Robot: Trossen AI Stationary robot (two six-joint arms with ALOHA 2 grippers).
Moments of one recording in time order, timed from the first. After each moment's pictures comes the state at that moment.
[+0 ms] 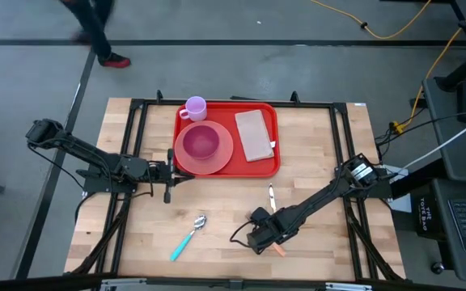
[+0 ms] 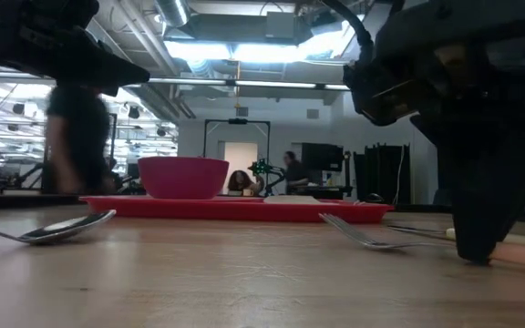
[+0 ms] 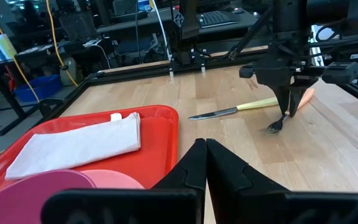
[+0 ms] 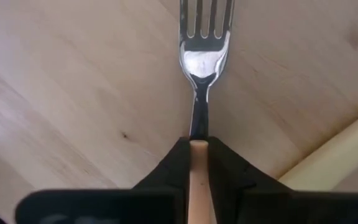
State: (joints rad) left arm -0.29 0.77 0.16 0.44 -0.35 0.07; right arm 0.54 2.04 1.37 -0.71 0.06 1.34
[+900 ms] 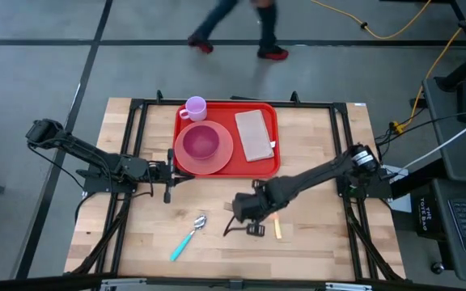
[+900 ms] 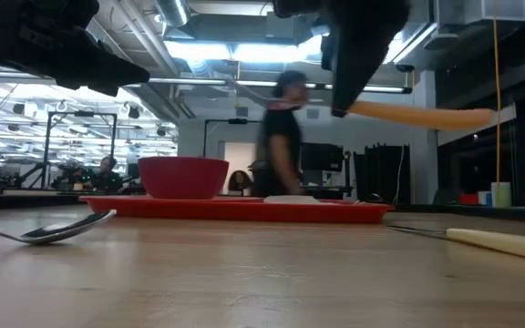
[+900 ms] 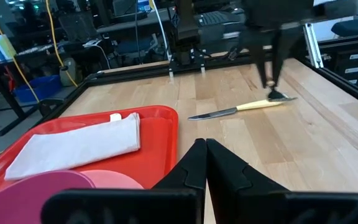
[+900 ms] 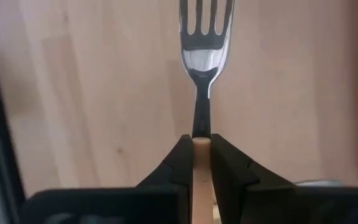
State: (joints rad) left arm -0.29 0.77 0.16 0.45 -0.35 0.07; right arm 0.36 1.97 1.66 -0.98 0.04 0.49
